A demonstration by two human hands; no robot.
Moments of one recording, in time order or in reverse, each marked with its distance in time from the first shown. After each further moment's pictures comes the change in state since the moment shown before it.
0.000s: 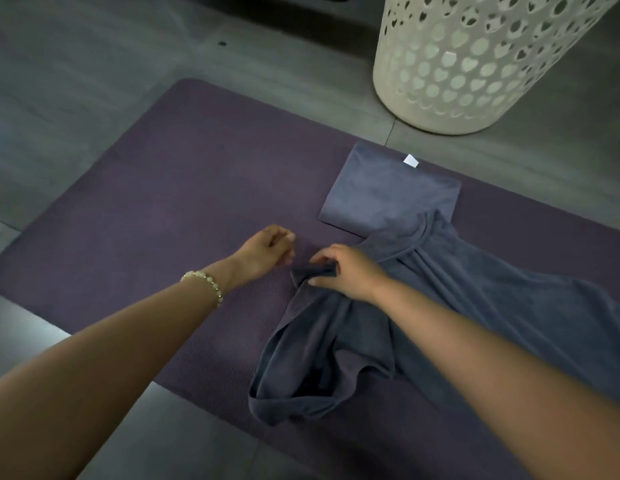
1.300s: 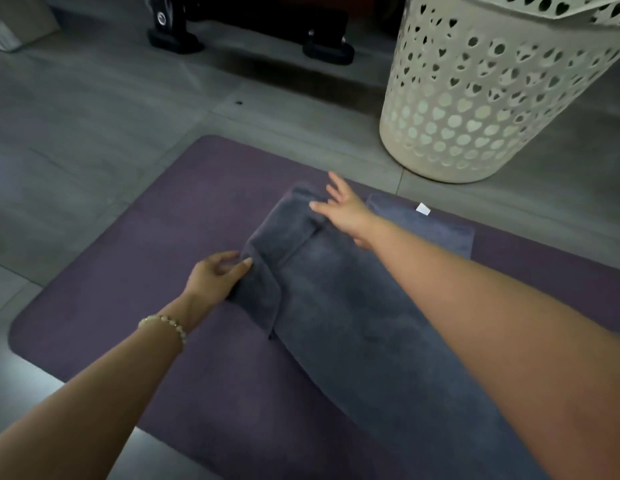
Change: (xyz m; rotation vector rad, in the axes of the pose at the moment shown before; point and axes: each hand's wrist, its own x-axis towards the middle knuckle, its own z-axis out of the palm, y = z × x) left_hand -0.008 -0.018 -0.105 -0.040 0.388 -0.072; right_hand 0.115 -0.088 -0.082 0.736 0.276 0.063
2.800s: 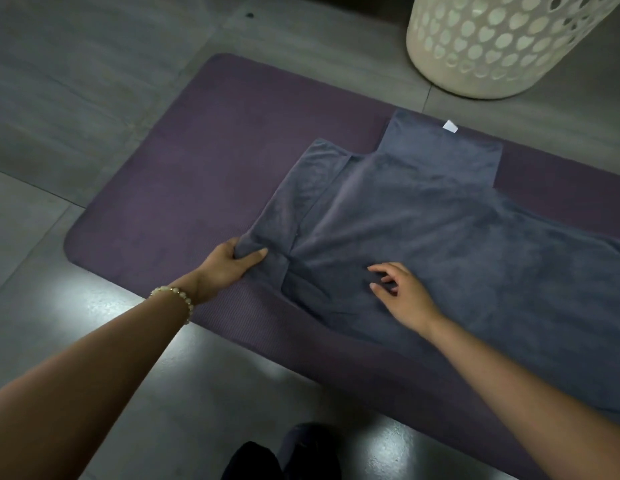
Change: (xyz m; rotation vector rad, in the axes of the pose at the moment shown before) left_hand -0.073 -0.081 -0.023 -0.052 -0.355 -0.067; right_hand -0.202 0.181 0.010 -0.507 0.051 -0.002
